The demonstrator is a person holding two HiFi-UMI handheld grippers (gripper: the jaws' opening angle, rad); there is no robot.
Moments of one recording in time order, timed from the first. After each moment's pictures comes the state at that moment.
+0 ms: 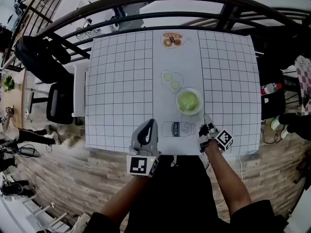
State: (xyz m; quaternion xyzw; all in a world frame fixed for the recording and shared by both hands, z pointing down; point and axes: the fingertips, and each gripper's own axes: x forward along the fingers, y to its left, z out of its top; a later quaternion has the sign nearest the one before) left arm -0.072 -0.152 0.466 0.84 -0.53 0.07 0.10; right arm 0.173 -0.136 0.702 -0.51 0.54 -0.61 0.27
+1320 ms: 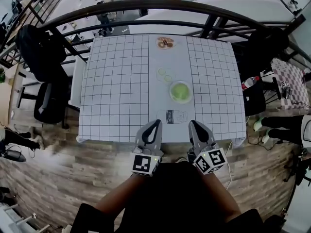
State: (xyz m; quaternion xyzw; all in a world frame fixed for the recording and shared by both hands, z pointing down) left arm -0.082 -0.028 0.425 0.88 -0.47 0.00 0.09; right arm 0.042 -0.012 0.440 -0.55 0.82 -0.17 0.01
